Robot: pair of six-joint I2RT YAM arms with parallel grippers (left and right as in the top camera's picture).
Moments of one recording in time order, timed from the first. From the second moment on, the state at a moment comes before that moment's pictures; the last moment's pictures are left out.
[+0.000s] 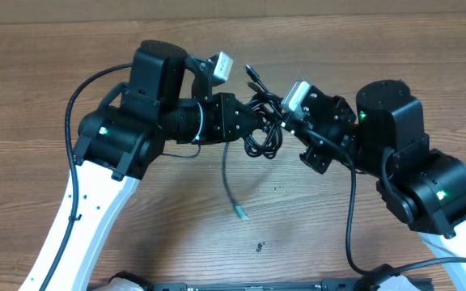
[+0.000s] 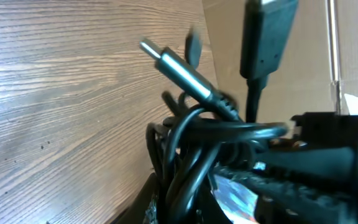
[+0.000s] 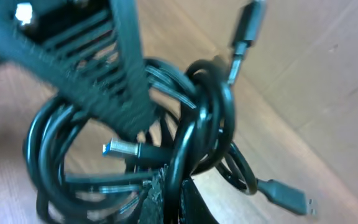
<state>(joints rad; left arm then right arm) -0.40 1.39 1.59 -0.93 0.75 -0.66 0.49 1.15 1.41 -0.87 -0.33 -0.47</state>
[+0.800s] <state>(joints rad) -0.34 1.39 1.59 -0.92 0.79 -0.73 0.49 1.15 1.40 -1.04 -0.45 -0.56</state>
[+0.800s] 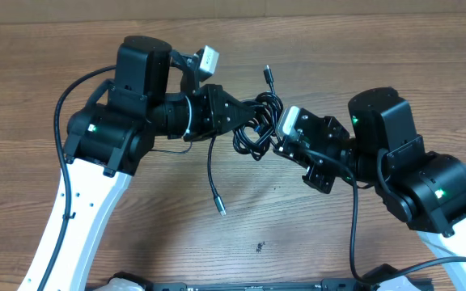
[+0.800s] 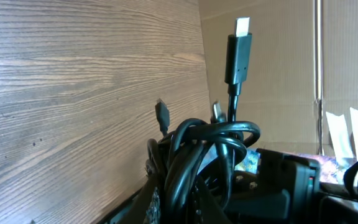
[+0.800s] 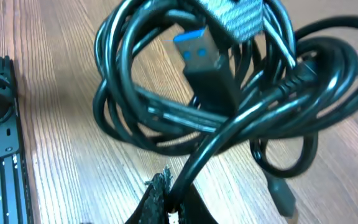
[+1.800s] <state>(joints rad) -0.27 1.39 1.59 -0.95 0.72 -0.70 0.49 1.15 1.39 -0.87 -0.42 -0.34</state>
